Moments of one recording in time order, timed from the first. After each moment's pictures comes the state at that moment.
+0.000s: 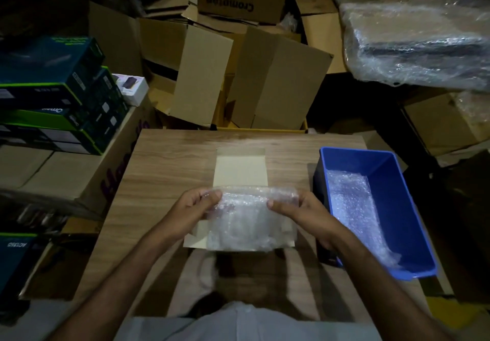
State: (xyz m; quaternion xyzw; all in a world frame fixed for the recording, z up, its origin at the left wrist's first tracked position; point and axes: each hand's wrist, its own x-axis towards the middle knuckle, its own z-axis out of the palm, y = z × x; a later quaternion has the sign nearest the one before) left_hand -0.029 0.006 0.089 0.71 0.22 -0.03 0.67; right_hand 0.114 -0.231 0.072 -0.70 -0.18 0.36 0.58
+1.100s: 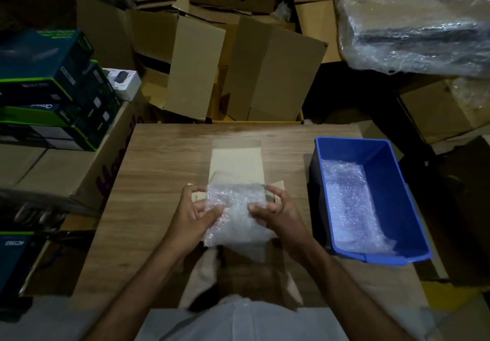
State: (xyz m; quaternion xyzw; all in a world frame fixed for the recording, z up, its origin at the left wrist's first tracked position) left_hand -0.045 -0.035 0.081 0.64 0.29 0.05 0.71; right_hand 0.065 -0.211 0.052 -0.59 -0.02 0.38 0.71
